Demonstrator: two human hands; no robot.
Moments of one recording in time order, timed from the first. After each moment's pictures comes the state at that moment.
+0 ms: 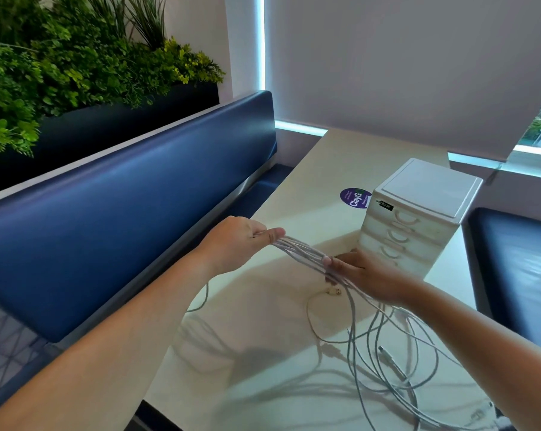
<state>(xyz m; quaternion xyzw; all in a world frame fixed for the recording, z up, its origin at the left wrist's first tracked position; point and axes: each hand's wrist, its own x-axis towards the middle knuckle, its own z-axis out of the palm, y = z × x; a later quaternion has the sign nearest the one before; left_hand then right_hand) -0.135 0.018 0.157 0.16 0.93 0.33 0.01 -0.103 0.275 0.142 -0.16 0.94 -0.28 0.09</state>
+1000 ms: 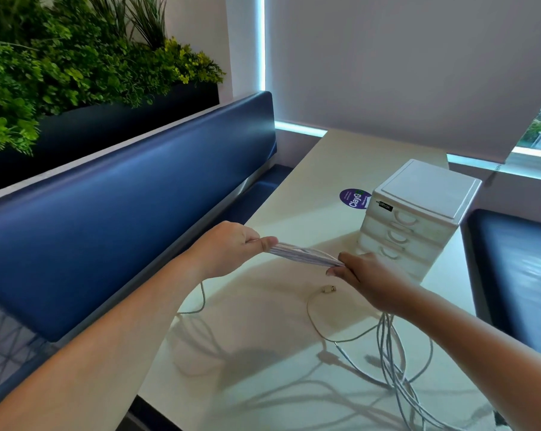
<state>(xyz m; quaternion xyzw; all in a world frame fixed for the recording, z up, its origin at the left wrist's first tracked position) -0.134 0.005 0.153 0.18 0.95 0.27 0.03 -0.107 0.289 0.118 -0.18 0.98 -0.10 -0.02</state>
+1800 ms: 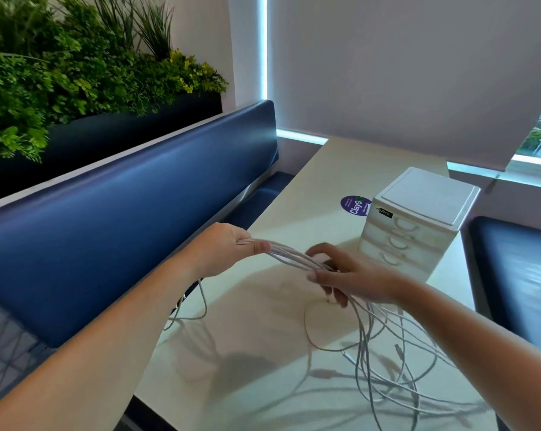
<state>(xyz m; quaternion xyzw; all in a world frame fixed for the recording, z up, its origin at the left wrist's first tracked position) -0.132 -0.008 0.160 0.14 0.93 0.33 0.04 -0.105 0.259 0.153 -0.18 0.85 -0.44 0.21</state>
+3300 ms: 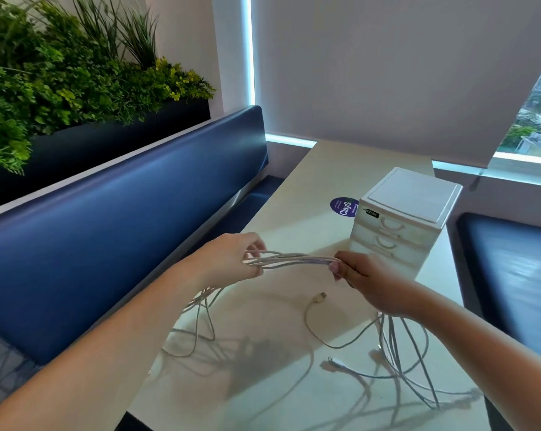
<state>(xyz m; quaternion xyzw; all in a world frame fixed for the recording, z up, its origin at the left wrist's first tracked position) -0.131 0.014 0.161 0.18 0.95 0.25 0.09 -0.084 0.287 0.156 -0.16 0.94 -0.31 0.03</state>
